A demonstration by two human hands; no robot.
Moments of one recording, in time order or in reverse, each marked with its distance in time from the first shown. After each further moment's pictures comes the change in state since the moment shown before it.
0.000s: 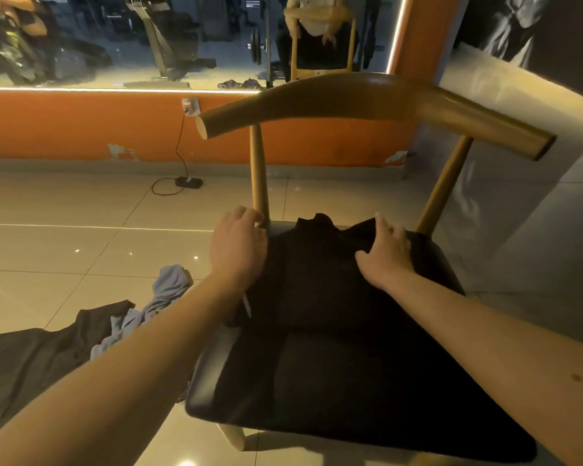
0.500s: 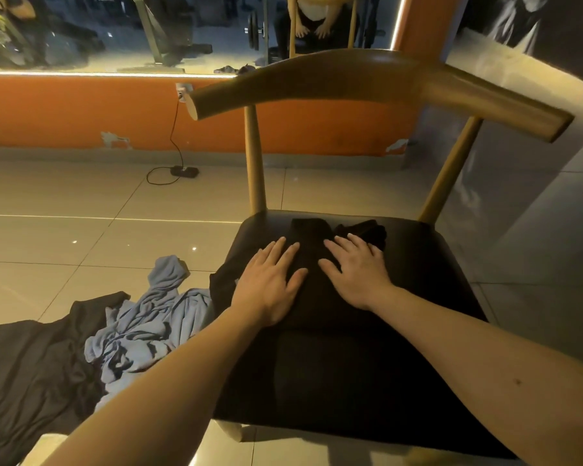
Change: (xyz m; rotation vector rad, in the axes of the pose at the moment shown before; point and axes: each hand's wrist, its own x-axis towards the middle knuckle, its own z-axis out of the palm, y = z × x) left_hand -0.048 -0.012 0.072 0.131 -0.485 0.133; right_hand -0.003 0.021 0.056 -0.424 -0.160 -0.385
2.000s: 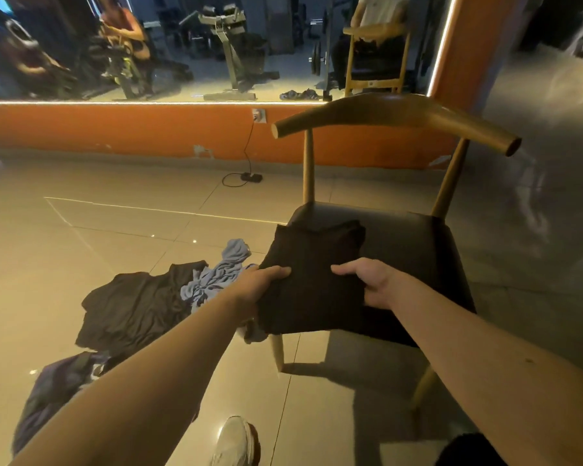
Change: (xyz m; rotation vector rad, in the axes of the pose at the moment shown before) left_hand -0.224 0.029 -0.094 -1.274 -0.092 -0.639; right_hand -0.185 -0.068 -0.100 1.397 -0.656 0.438
